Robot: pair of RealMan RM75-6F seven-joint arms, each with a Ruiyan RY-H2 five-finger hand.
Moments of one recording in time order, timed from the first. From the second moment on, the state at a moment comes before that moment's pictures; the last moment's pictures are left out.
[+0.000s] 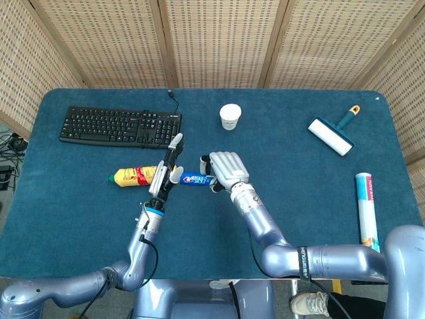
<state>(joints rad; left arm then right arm) -0.71 -1.97 -0.40 -1.29 1.27 1.15 -0.80 1.14 -1.48 0.39 -1.78 -0.43 1.01 -0.43</state>
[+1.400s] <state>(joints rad) -0.69 -1.94 -0.43 -1.36 1.26 1.13 -0.77 1.12 -1.44 0.37 -1.81 -0.42 1.05 -0.42</state>
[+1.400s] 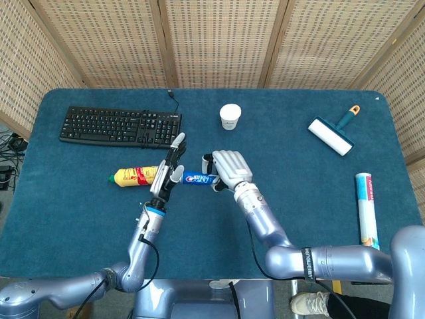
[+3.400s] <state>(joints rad) -0.13 -1.10 0.00 -1.65 1.51 1.53 -0.15 0.54 -1.28 -0.04 -1.63 -1.40 1.50 -0.19</state>
